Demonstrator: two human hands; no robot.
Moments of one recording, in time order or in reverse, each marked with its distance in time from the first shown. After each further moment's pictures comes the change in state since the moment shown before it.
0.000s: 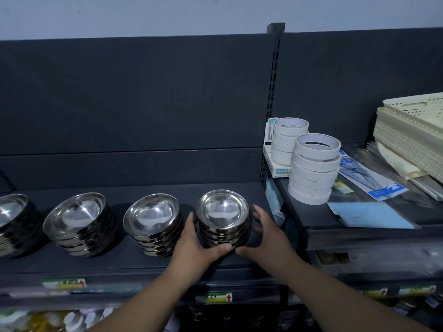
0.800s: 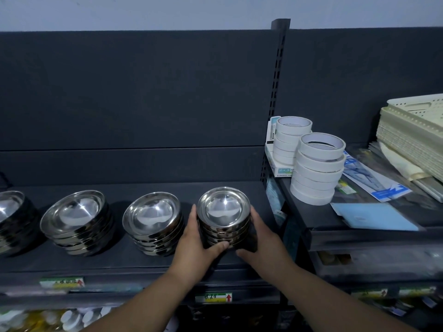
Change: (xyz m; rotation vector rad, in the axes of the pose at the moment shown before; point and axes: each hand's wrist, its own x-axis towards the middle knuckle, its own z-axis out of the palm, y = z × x) left_hand 0.016 -0.023 0.008 0.038 0.036 0.110; right_hand 0.002 0.009 0.019 -0.157 -0.002 -0.040
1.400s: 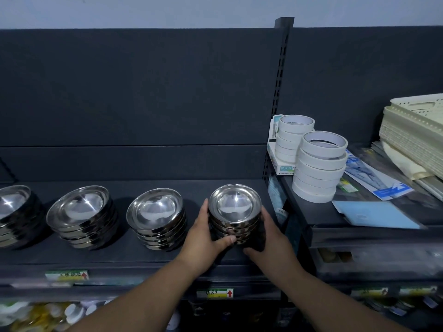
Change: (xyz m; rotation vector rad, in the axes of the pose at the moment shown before) left_hand 0.009 0.004 0.006 -0.029 -0.093 -0.006; right_hand -0.013 0.003 -0.003 -0.028 0.108 -0.010
